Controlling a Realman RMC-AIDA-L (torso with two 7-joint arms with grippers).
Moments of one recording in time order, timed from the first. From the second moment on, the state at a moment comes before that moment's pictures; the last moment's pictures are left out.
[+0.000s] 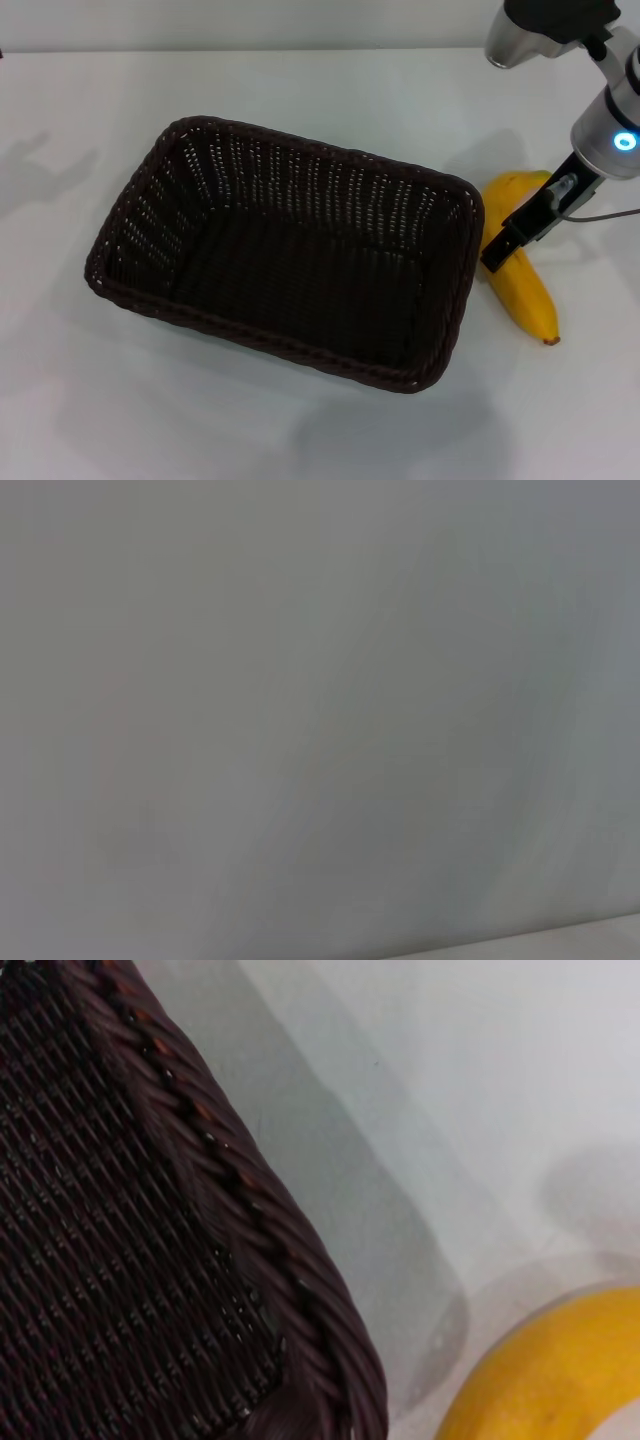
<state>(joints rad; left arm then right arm) -0.46 -1.91 0.44 0.92 1.95 1.46 -1.80 0.89 2.02 1.76 1.02 -2.61 1.56 -0.36</state>
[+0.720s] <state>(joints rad) -0.46 -1.92 0.43 0.92 1.95 1.45 -1.80 0.91 2.01 1.68 0.98 -2.62 1.53 -0.35</state>
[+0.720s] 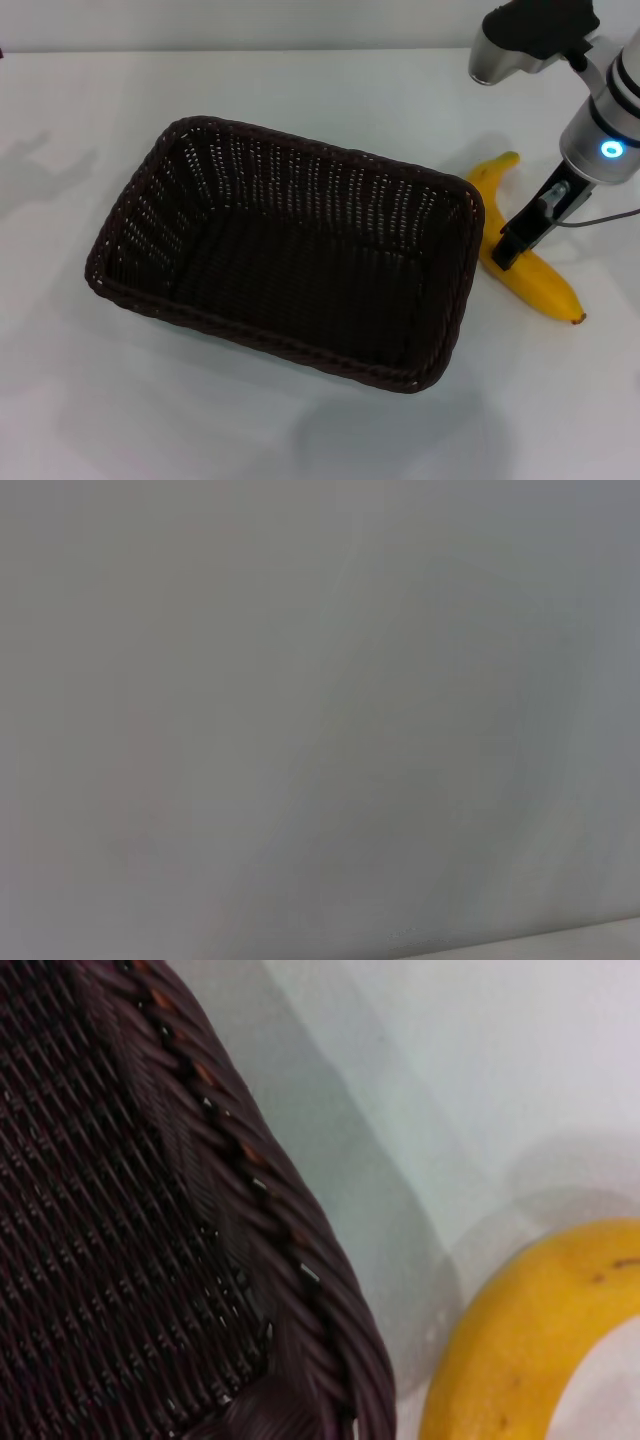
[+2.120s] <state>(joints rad) -0.46 -1.92 0.43 0.92 1.94 1.45 -1.81 0.92 2.01 1.87 0.99 -2.69 1.56 -0.53</state>
